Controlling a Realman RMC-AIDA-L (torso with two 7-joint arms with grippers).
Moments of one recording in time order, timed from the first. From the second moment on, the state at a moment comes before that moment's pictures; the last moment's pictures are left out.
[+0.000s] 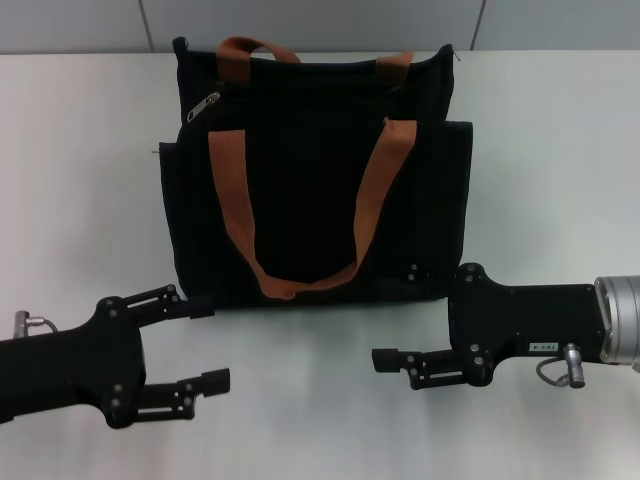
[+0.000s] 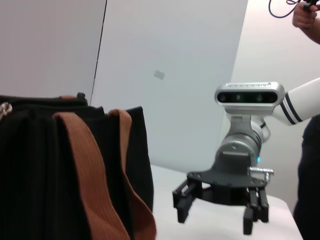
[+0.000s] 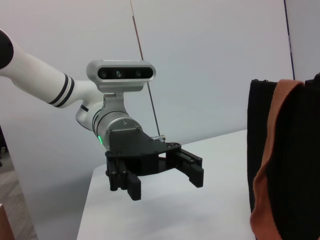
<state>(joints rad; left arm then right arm) -0.33 -1.97 0.87 0.41 1.78 1.82 -0.98 0.49 2.08 -0.96 -0.47 -1.82 -1.65 1.08</state>
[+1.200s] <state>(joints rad) -0.48 -1.97 0.59 0.49 1.85 1.49 -0.88 0.49 2.08 -0.95 -0.47 -1.82 -1.65 1.07</state>
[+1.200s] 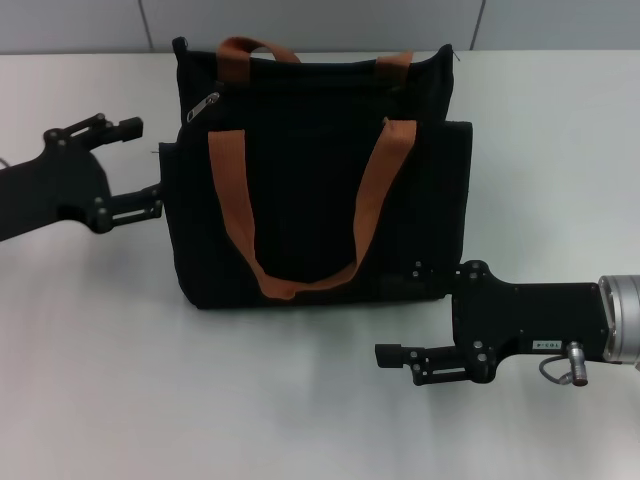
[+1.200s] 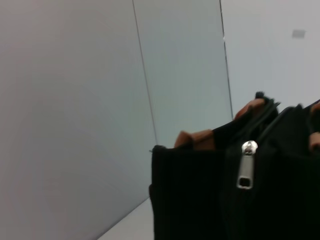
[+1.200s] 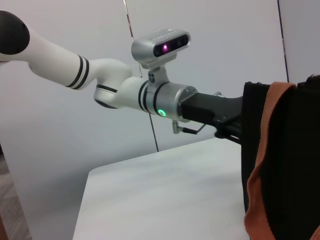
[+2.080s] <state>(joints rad) -0.50 -2.02 0.56 0.49 1.75 1.44 -0.78 0.49 2.08 -0.95 -0.47 -1.82 -1.65 1.07</state>
